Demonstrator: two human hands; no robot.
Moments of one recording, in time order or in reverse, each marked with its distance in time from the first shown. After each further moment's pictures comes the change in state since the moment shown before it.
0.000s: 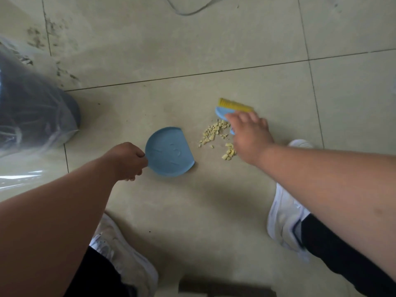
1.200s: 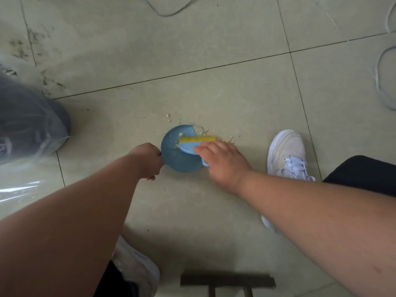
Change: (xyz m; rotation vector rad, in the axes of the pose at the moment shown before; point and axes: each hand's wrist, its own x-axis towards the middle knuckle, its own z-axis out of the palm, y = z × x) left_hand 0.014 0.048 0.040 0.017 -0.080 0.025; right_hand -0.072 -0.049 0.011 0.187 -0.028 -0.218
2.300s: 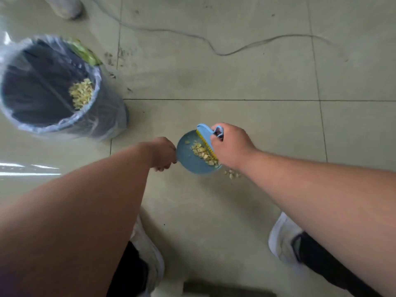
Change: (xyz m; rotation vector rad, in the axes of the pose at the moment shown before) left_hand -0.073 -0.020 -0.062 -0.097 0.001 0.033; right_hand 0.055 -0.082 -0.086 0.379 0.132 0.205
